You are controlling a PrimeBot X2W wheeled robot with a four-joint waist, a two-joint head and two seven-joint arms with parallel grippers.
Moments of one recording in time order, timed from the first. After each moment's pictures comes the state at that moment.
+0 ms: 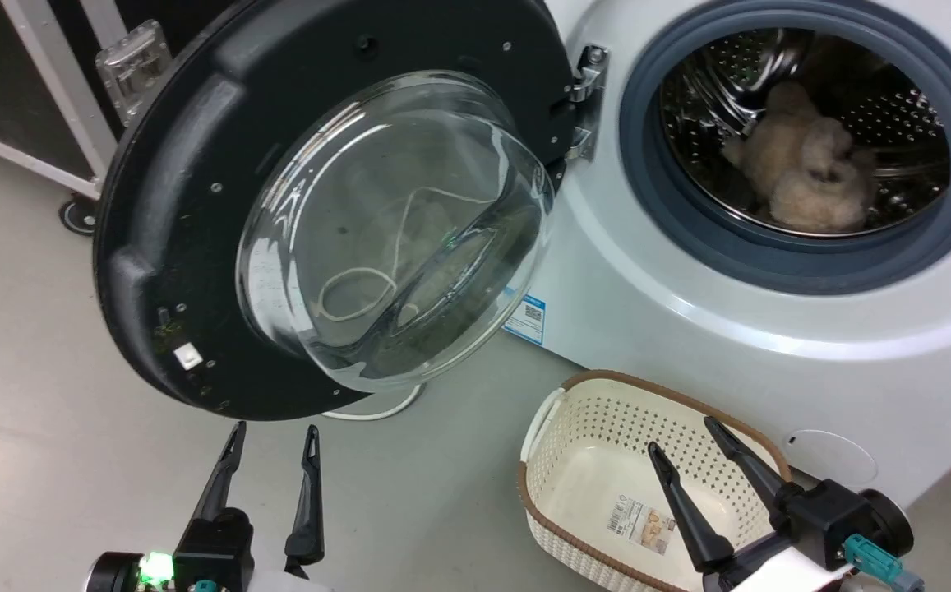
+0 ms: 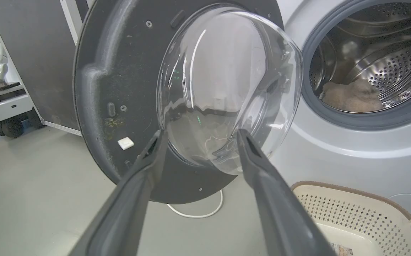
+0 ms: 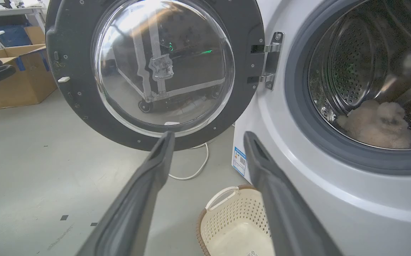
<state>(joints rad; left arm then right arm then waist) 0.09 0.11 -0.11 -0.06 -0.01 0.09 -0.19 -0.01 -0.15 0.22 0.09 0.14 0.13 -0.18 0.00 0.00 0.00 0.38</state>
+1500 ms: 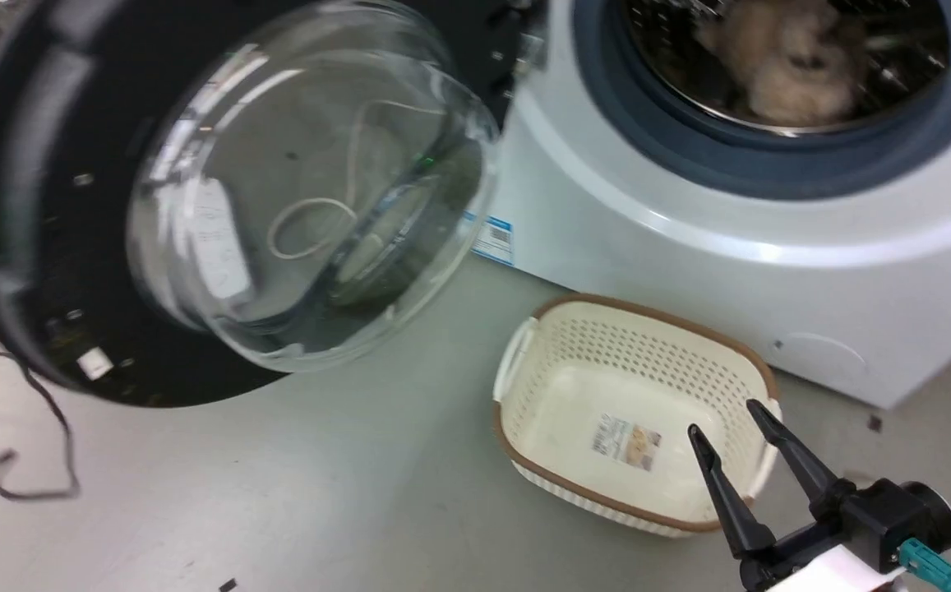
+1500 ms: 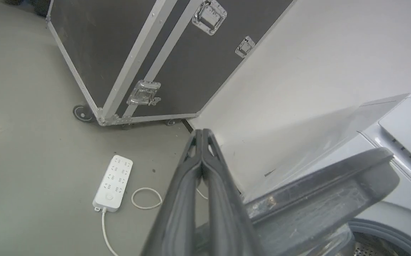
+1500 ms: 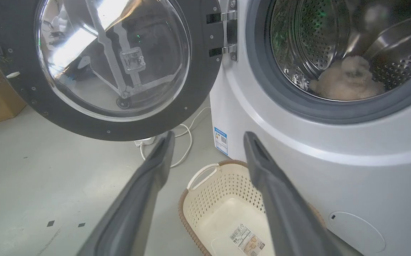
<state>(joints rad) -0.51 0.39 0.44 0.19 -0.87 0.02 0.27 -0.01 -0.24 0.24 0.05 0.22 0.13 -0.26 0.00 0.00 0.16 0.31</state>
